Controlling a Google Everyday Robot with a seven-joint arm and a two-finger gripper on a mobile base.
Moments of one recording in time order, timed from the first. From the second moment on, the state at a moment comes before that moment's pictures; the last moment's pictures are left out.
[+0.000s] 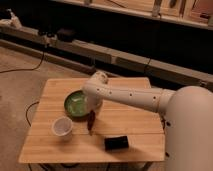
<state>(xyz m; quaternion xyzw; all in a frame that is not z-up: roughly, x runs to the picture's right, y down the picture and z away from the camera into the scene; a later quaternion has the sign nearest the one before) -0.074 0.133 0.840 -0.21 -0.23 -0.52 0.80</state>
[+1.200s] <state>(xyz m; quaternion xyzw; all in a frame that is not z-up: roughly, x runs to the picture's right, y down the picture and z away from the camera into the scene) -0.144 0.157 0.834 -0.20 -0.25 -0.57 0.76</state>
